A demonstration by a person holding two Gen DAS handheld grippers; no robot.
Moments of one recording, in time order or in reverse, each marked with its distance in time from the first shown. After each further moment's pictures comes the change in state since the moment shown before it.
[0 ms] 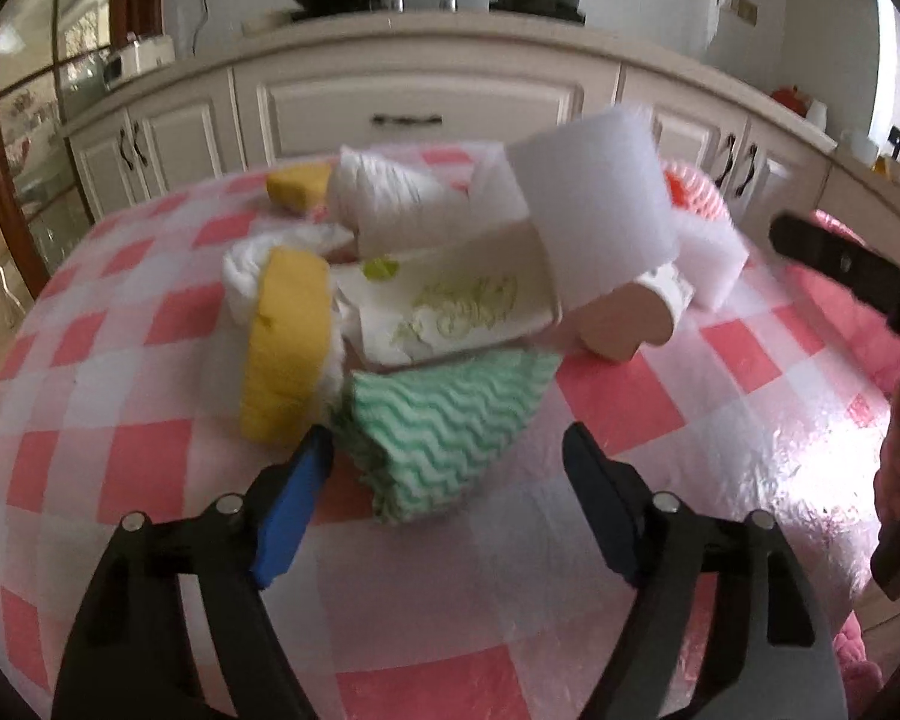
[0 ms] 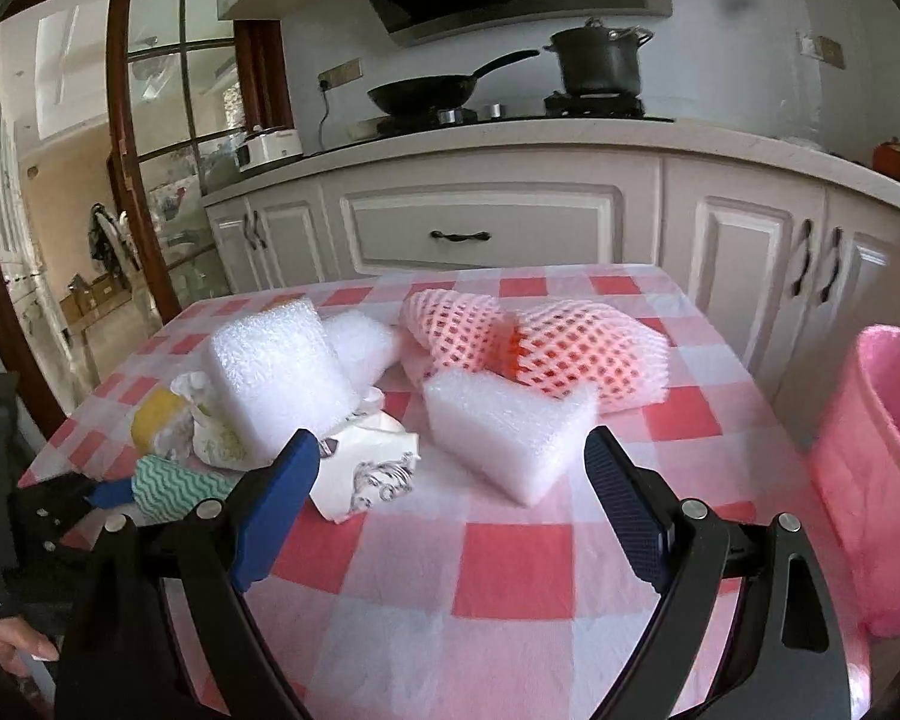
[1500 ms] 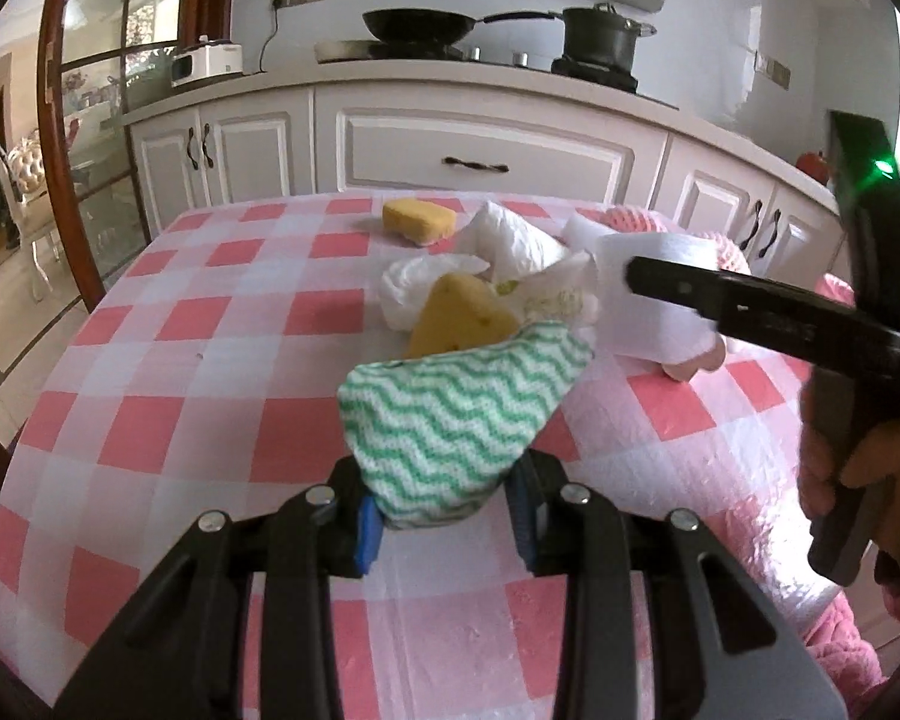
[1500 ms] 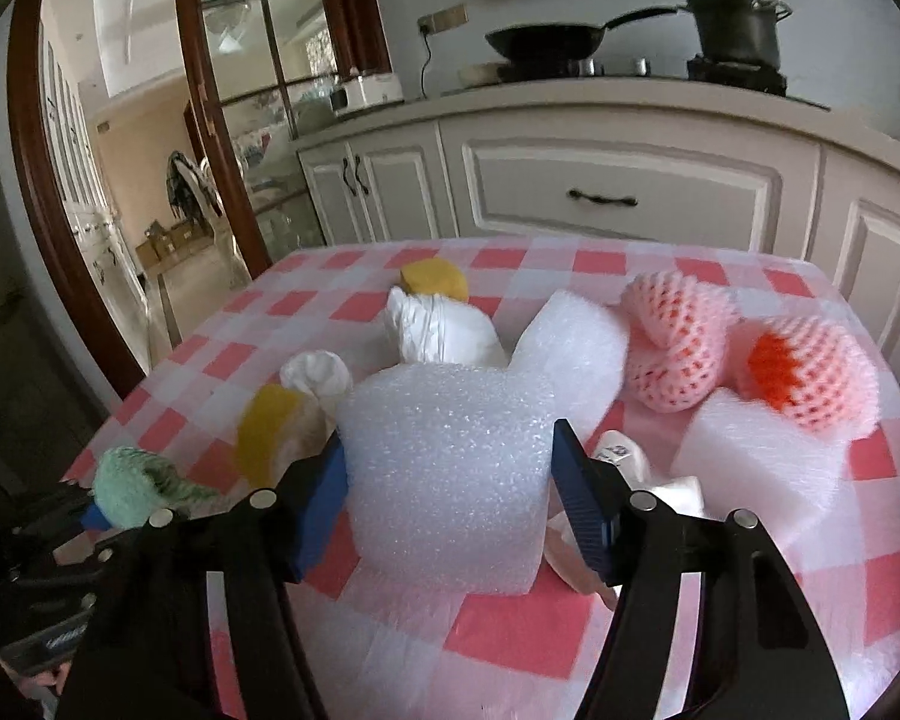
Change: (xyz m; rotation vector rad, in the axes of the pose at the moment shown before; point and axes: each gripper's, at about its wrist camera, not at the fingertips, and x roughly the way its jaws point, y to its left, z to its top) left arm -0.073 0.060 -0.024 -0.104 -0.130 0.043; right arm 0.053 0.096 0.018 -0.081 0.106 0.200
